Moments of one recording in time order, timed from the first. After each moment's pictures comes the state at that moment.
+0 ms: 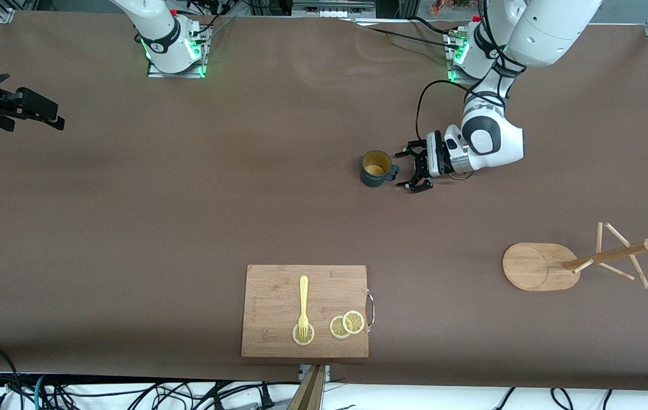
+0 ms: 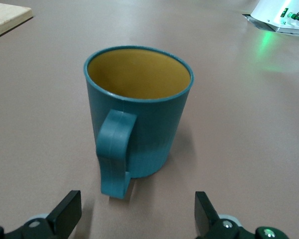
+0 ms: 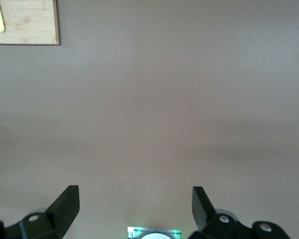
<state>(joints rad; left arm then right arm) -0.14 0.47 -0.18 -2.35 -1.56 2.34 2.57 0.13 0.06 -0.12 -1.46 0.05 1.42 -0.01</state>
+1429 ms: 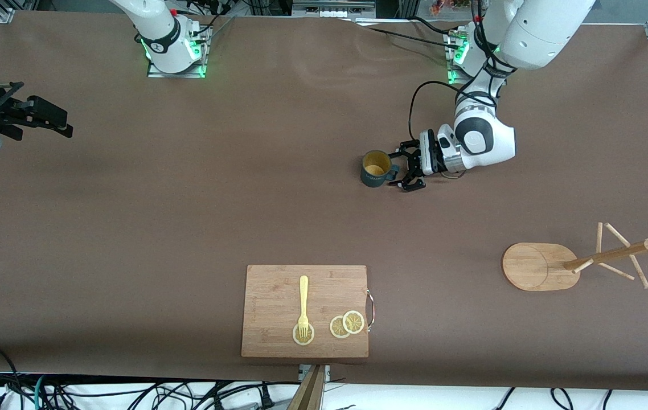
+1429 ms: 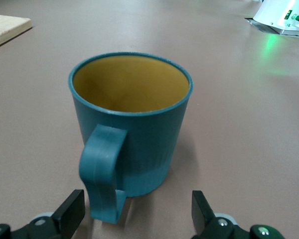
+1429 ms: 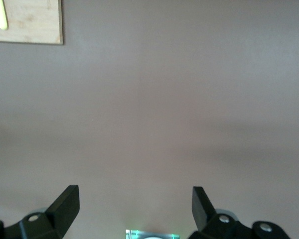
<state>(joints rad) -0.17 0.49 -0.19 -2.34 -1.66 2.34 2.66 0.14 0.08 -0.11 -1.45 0.05 1.42 -0.02</state>
